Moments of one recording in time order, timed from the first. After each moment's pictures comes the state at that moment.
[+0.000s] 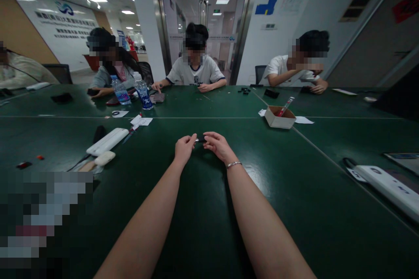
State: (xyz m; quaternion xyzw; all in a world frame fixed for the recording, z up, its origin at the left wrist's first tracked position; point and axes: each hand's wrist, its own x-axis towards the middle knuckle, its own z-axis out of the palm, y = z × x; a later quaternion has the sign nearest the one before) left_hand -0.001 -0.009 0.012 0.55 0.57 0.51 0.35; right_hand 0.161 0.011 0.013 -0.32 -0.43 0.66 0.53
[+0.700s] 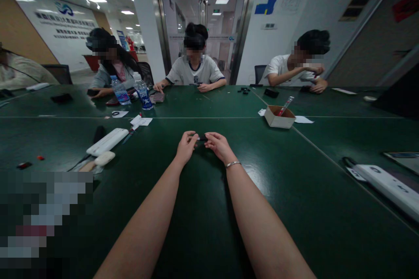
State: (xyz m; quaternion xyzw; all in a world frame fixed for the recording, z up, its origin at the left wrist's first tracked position) left_hand 0.004 0.003 0.001 0.54 0.50 0.54 0.40; right_hand 0.159 0.015 0.009 -0.35 -0.39 0.65 0.55
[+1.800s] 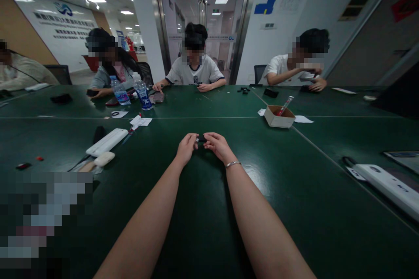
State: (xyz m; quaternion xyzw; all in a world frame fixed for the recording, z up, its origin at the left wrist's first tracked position) left_hand 0.003 0.000 0.004 0.55 0.49 0.52 0.43; right_hand 0.159 0.013 0.010 -0.35 -0.40 0.66 0.54
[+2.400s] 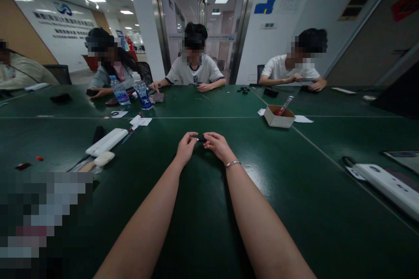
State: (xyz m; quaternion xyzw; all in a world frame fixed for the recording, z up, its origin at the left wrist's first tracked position) left_hand 0.004 -0.003 0.009 0.55 0.51 0.53 0.40; right_hand 0.160 0.014 0.010 -0.35 -0.40 0.66 0.54
